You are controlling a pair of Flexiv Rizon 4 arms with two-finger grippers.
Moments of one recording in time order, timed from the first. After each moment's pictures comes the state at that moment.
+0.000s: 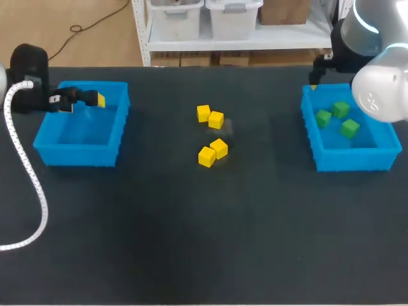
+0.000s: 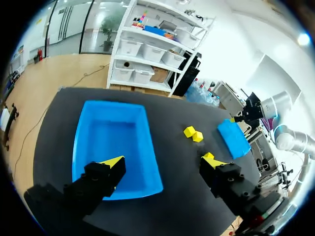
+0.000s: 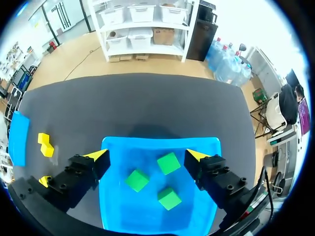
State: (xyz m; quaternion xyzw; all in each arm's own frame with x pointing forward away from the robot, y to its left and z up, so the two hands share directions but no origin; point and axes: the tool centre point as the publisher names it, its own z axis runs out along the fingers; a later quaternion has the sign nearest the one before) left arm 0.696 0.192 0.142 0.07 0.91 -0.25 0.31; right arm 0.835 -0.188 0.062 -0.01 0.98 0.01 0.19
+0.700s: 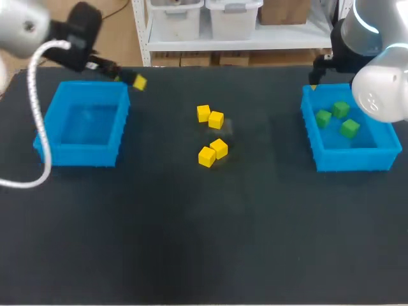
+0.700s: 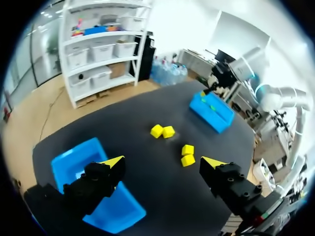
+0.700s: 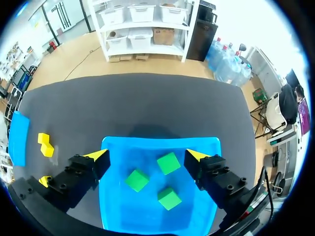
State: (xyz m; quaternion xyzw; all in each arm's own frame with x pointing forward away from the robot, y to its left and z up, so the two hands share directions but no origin) left arm 0.728 0.095 0.180 0.32 0.88 -0.24 0.26; right arm 0.835 -0.188 0.062 -0.01 0.98 0.01 0.19
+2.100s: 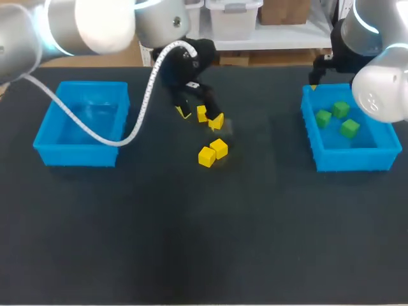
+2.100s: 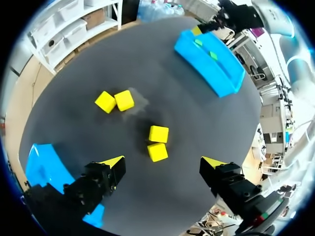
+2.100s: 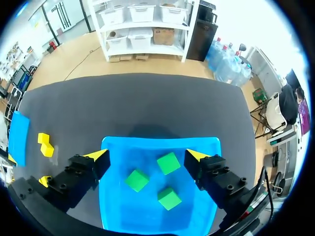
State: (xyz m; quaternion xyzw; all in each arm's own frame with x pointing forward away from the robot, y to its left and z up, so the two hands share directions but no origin) left arm 0.694 -0.032 0.097 0.38 0.91 -0.15 -0.01; right arm 0.835 -0.188 0.062 -0.01 0.98 0.01 0.19
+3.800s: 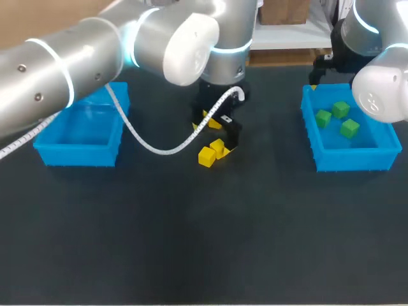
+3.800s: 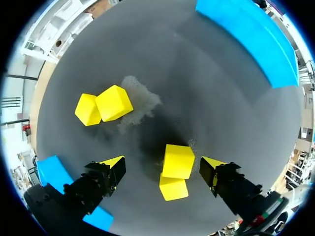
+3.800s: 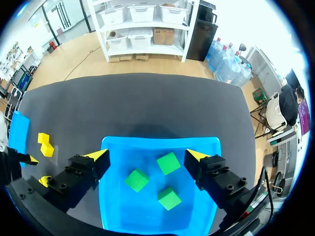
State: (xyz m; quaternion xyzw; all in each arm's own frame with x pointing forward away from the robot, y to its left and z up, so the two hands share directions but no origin) left arm 0.717 -0.054 0.005 0.39 0.92 0.03 -0.04; right arm 0.835 -0.188 0.062 -0.01 0.98 0.01 0.19
